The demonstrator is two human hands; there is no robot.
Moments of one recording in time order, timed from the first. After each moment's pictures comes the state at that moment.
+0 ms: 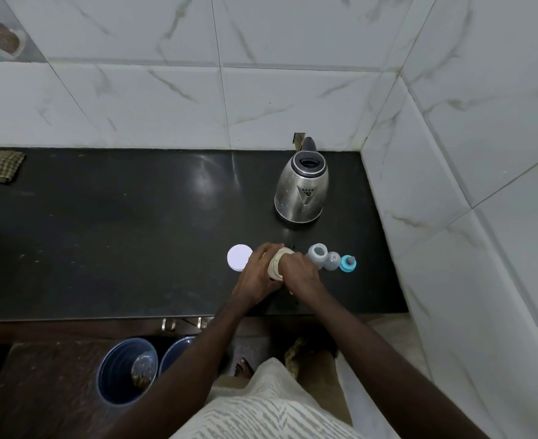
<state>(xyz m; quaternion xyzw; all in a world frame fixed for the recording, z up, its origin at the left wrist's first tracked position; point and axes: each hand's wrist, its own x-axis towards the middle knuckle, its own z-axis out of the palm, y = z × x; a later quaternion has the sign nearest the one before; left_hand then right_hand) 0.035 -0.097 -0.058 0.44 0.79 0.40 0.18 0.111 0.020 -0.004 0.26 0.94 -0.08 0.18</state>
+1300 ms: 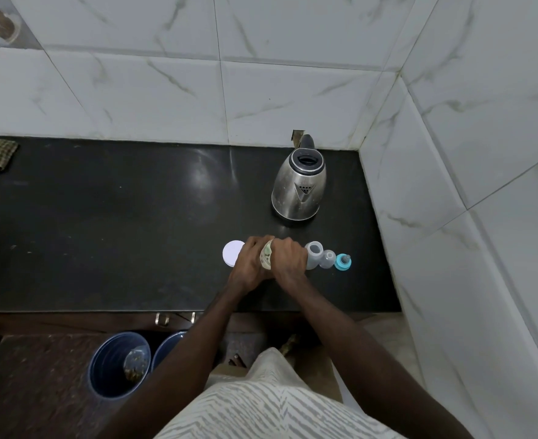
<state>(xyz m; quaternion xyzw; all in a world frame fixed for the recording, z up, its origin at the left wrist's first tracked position) 0.022 -0.086 -0.063 0.39 0.80 0.41 0.20 0.087 0.011 -0.006 0.32 0.94 -0.02 0.11</state>
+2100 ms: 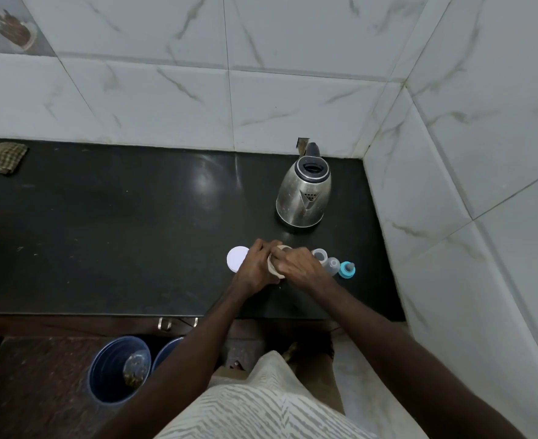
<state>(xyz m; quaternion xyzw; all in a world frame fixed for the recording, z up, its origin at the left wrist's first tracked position) 0.015 -0.082 -0.045 0.44 0.79 0.36 0.21 0.109 0.040 -0.001 -0.01 0.99 0.10 0.13</state>
